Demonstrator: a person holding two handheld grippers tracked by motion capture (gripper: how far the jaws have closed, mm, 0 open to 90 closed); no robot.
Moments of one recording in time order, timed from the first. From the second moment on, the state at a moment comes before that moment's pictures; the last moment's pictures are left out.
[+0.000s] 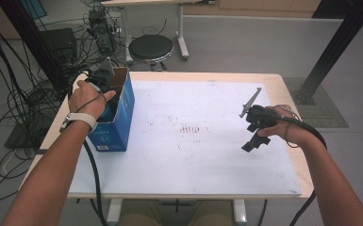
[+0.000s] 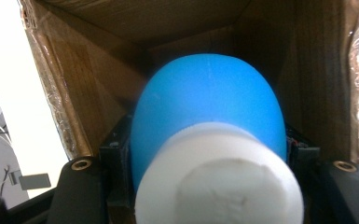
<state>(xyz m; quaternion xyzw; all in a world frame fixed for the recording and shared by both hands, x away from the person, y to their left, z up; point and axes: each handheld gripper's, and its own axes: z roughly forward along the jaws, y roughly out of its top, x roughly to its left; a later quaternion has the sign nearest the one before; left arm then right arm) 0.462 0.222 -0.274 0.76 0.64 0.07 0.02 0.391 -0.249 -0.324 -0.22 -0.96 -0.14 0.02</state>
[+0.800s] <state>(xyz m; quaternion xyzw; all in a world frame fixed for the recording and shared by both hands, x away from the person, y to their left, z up) 0.461 0.221 -0.274 0.76 0.64 0.07 0.02 0.391 -0.249 -0.324 -0.22 -0.96 -0.14 0.02</state>
